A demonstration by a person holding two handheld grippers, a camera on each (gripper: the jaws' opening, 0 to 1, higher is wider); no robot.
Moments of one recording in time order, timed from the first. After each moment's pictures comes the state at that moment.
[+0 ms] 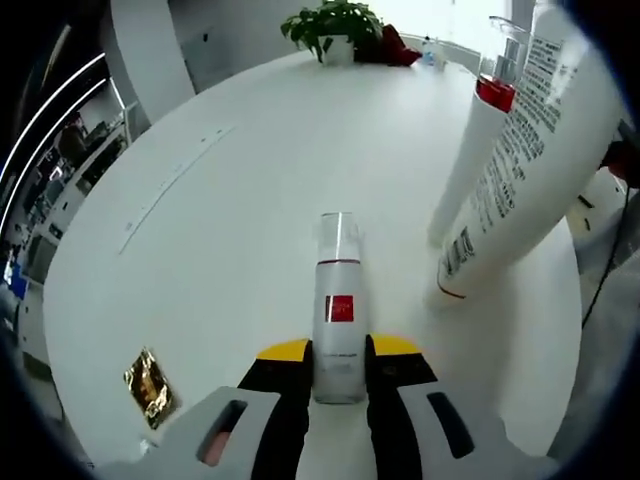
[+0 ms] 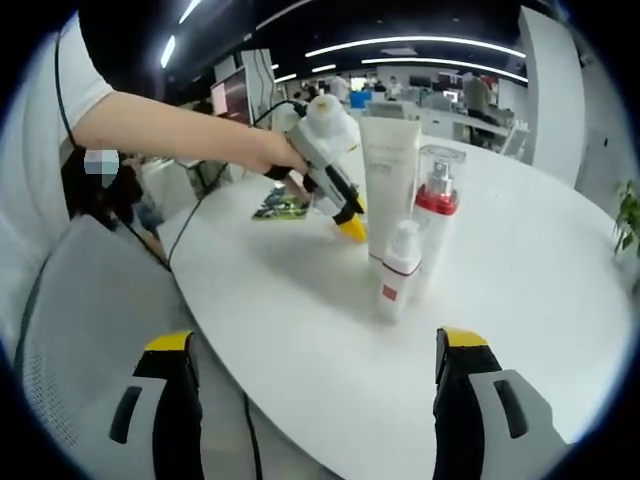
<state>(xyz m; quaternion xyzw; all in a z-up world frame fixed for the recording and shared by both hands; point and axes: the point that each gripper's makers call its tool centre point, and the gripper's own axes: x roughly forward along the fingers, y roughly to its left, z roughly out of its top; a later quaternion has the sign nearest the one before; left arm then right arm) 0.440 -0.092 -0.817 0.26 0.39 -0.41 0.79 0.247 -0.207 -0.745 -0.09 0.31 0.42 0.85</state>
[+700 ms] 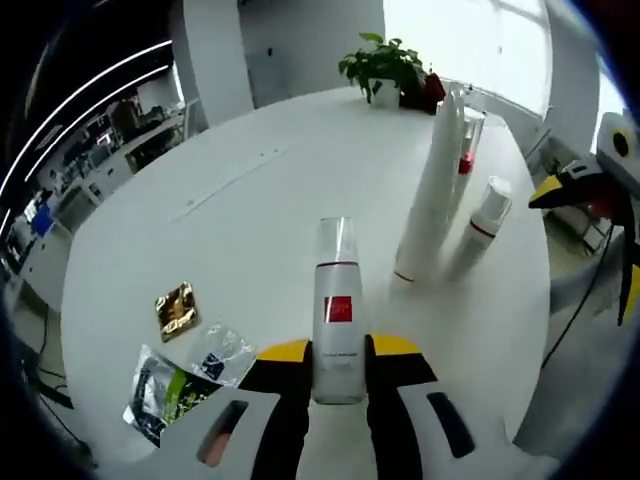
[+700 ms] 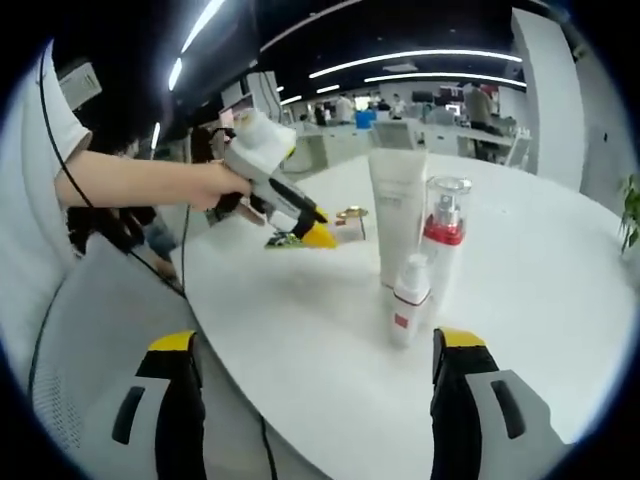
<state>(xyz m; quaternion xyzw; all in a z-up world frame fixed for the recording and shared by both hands) 0.379 -0.049 -0.757 0.15 0.34 -0.32 0.87 0.248 -0.191 -0.718 -0.05 0.27 0.44 0.86</state>
